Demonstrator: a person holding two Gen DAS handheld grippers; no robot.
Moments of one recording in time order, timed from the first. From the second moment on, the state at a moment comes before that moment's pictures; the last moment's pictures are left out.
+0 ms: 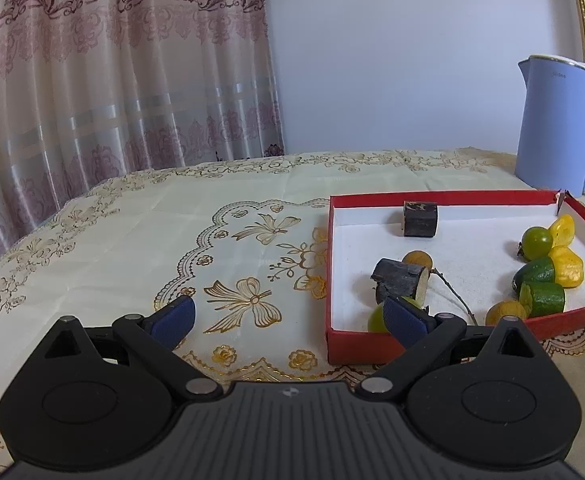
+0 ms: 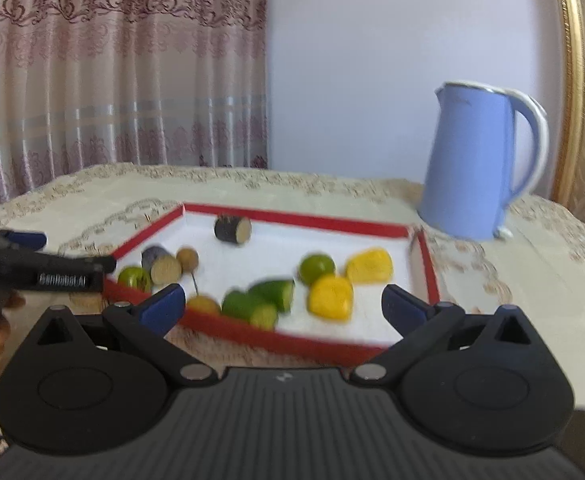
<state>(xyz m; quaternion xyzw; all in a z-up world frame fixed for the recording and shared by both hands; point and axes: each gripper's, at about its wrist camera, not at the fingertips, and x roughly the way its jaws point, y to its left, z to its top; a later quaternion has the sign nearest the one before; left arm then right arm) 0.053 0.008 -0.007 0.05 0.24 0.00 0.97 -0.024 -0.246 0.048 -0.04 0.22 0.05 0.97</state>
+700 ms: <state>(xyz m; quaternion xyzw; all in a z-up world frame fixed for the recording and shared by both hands) 0.032 -0.010 0.000 0.04 0.26 0.00 0.96 -0.019 -0.251 0.019 -0.03 0.28 0.03 0.96</state>
